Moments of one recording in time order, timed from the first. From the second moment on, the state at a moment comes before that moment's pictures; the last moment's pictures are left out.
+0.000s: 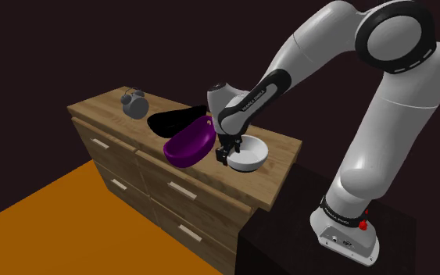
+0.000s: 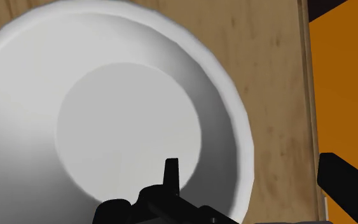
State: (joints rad) arm 0.03 0.01 0.14 -2.45 -0.14 2.30 0.24
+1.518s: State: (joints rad) arm 0.02 0.02 0.14 -2.46 -0.15 2.33 0.24
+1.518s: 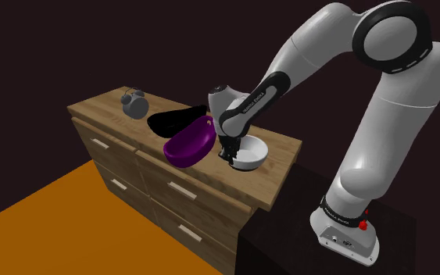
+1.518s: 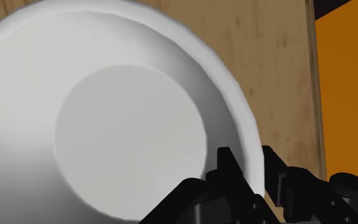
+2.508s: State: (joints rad) arm 0.03 -0.12 0.14 -2.39 -0.10 2.12 0.19
